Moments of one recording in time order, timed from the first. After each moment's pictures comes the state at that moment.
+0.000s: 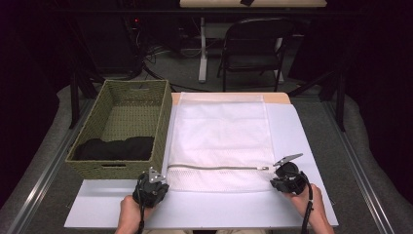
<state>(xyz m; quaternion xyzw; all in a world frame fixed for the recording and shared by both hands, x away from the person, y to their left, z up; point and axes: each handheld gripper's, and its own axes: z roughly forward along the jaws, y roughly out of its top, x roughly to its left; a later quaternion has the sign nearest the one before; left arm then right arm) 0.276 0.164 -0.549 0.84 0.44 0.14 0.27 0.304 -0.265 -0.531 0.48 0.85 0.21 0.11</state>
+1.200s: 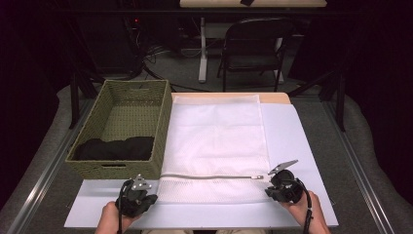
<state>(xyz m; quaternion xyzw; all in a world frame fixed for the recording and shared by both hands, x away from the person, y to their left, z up) 0.252 0.202 -0.533 0.87 0.41 0.09 0.26 0.278 -0.246 -0.523 0.45 0.86 0.21 0.08</state>
